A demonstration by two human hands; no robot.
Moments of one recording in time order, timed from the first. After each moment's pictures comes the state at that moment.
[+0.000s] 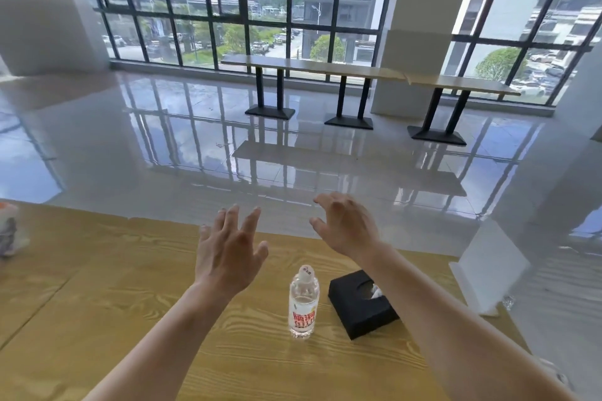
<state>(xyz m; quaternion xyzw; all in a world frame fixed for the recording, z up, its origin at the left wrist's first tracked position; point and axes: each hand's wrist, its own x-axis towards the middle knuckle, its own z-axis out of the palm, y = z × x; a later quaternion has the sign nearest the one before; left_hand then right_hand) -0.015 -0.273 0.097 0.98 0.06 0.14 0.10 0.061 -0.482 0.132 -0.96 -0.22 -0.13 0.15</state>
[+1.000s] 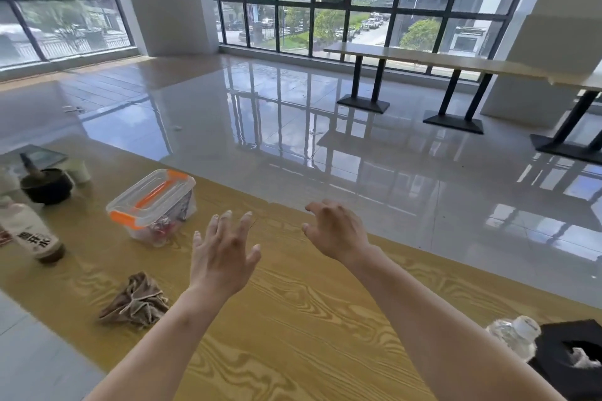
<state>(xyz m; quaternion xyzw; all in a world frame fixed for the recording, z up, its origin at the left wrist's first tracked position) -0.100 0.071 0.077 0.96 0.23 0.11 0.08 0.031 -0.105 0.108 -0.92 -0.34 -0.03 0.18</state>
